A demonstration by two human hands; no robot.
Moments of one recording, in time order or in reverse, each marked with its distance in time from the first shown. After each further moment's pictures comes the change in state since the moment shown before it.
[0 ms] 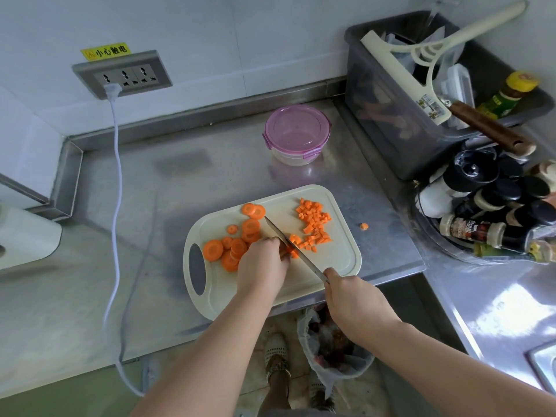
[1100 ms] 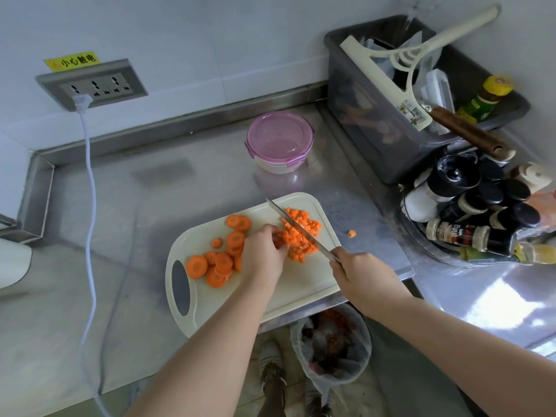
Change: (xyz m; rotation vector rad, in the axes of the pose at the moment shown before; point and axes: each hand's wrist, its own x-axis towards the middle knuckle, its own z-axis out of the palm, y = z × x) left_hand 0.044 0.017 0.018 -0.423 0.026 -0.074; right_hand 0.026 0.034 -0.033 0.113 0.184 0.012
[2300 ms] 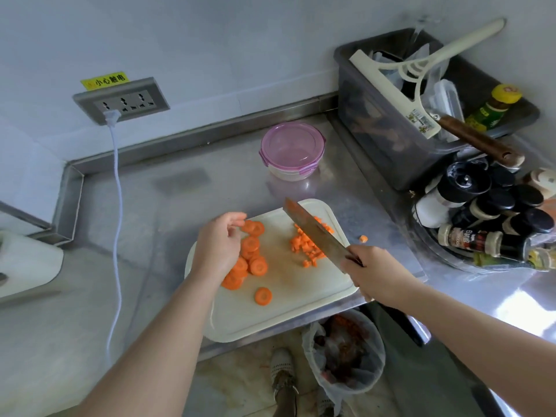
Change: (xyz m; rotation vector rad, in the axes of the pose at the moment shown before) left_hand 0.017 -0.039 -0.087 -0.071 0.085 0.040; right_hand 0.004 -0.005 -0.020 0.396 -0.090 0.077
